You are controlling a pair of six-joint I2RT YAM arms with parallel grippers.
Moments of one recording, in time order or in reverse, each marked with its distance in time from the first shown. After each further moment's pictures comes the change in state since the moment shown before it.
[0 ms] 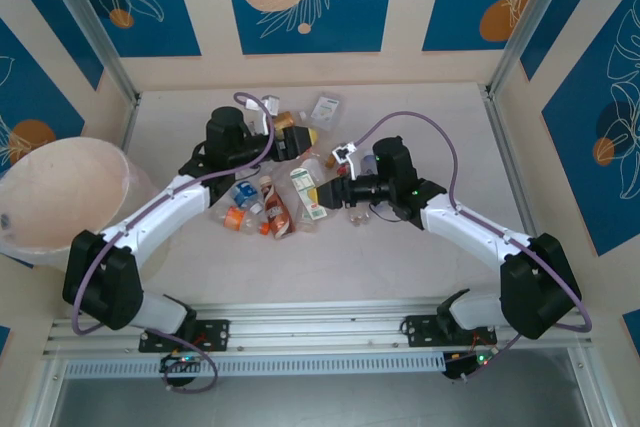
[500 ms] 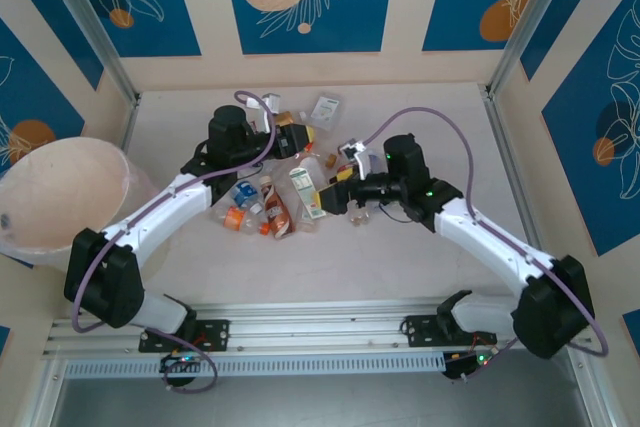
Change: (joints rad) left arm -0.004 0.006 0.016 -0.006 -0.041 -0.011; right arm -0.022 -0.149 0.035 -0.169 0.075 -0.119
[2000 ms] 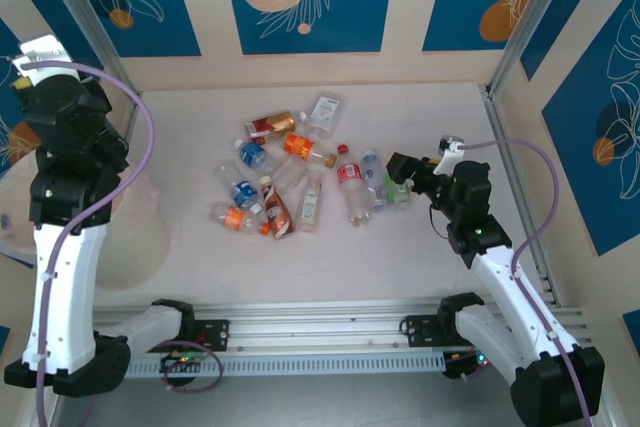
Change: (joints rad) left arm 0.339 -0.347 0.572 -0.657 -1.441 0.786; right arm -0.333 -0.358 -0.279 0.145 0.449 0.192
